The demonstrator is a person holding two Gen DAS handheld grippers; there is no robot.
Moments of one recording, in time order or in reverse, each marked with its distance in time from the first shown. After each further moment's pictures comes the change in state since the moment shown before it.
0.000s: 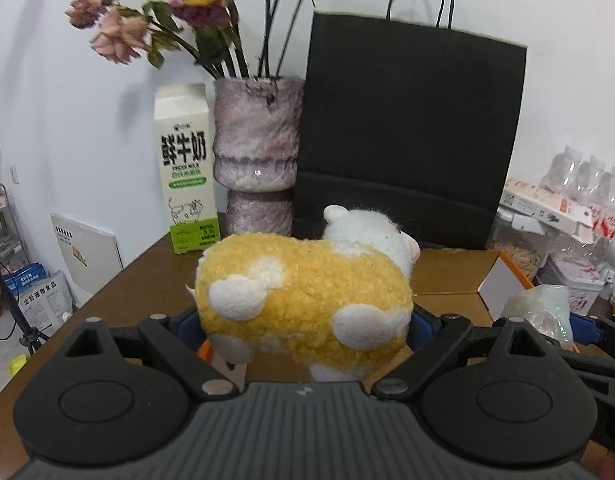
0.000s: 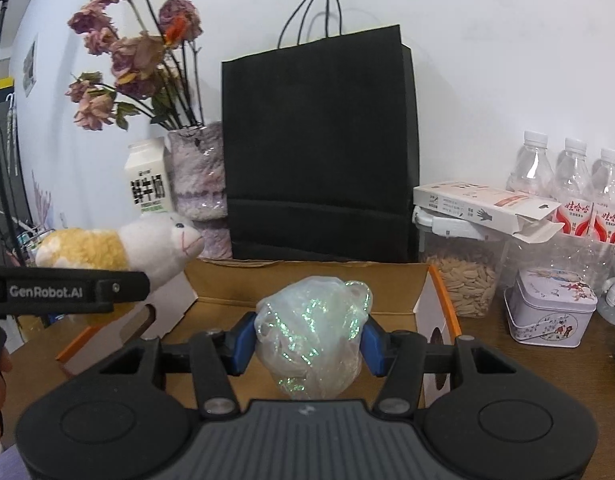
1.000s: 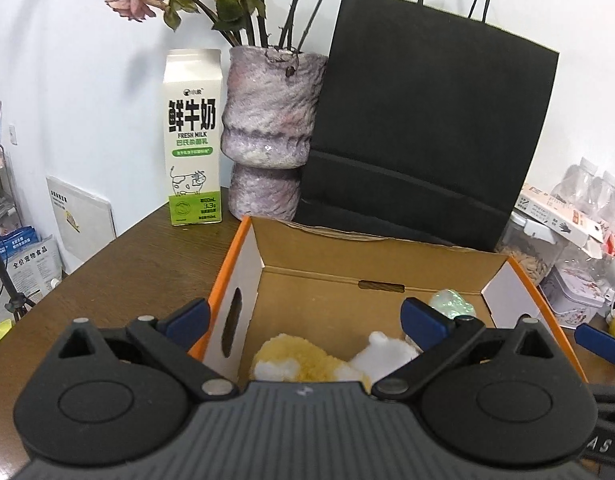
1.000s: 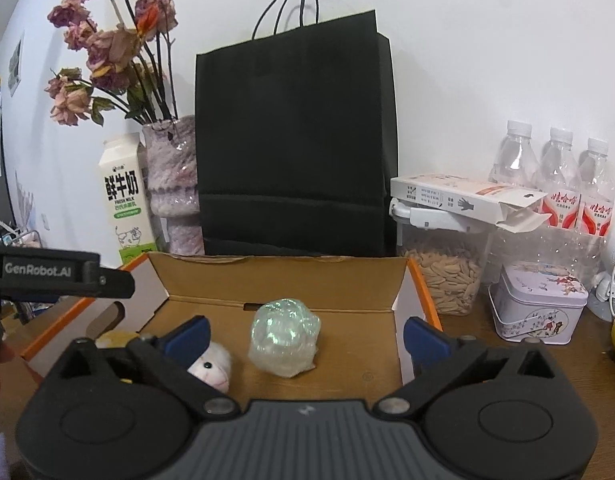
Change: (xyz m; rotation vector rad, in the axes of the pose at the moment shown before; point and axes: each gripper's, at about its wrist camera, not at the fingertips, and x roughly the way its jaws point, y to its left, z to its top) left arm 0.009 0.019 -0.002 -0.087 0.042 -0.026; right arm 0.007 -0.012 -0.008 0.004 -0.010 -0.034
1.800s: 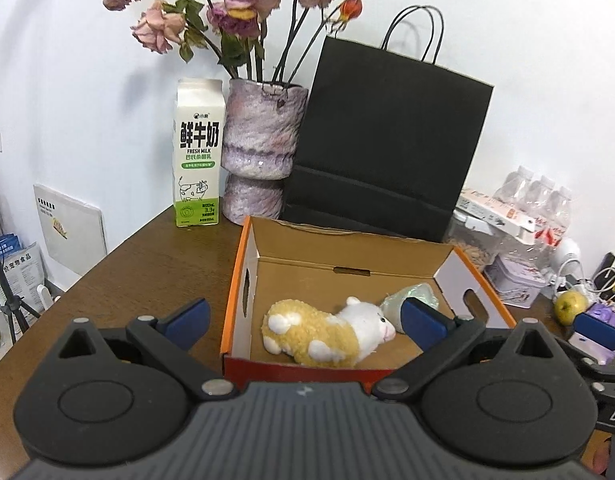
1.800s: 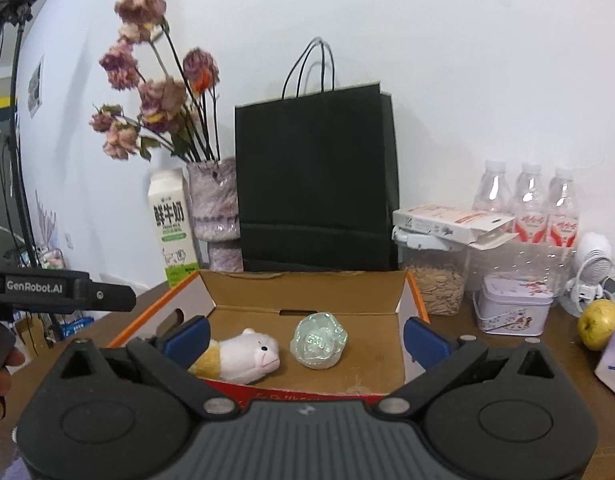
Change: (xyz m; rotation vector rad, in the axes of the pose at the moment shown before) left arm -0.093 0.036 -0.020 0.016 -0.040 -0.123; right arm -0.113 0.018 -0.010 0.017 -0.091 0.023
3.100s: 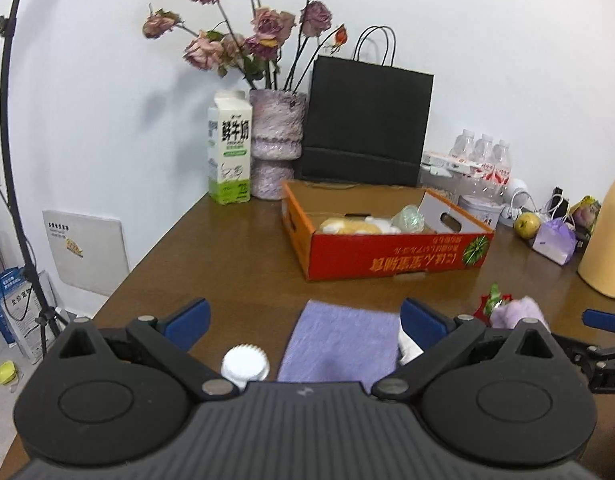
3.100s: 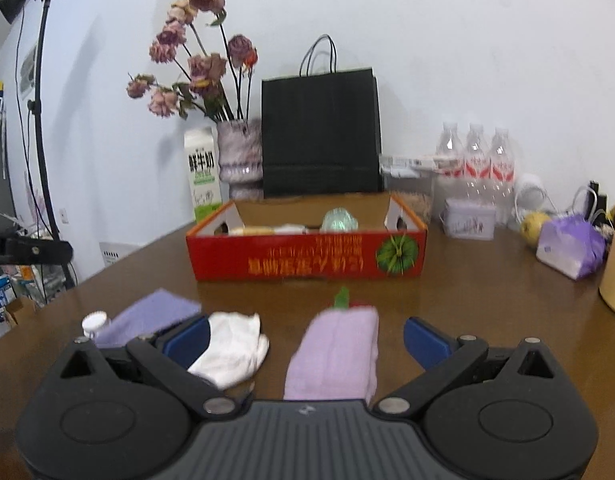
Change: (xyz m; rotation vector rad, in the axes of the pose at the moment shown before) left arm -0.147 0.108 -0.106 0.152 -0.052 -0.093; right arm -0.146 0.092 -0.121 0.015 0.072 -0.117
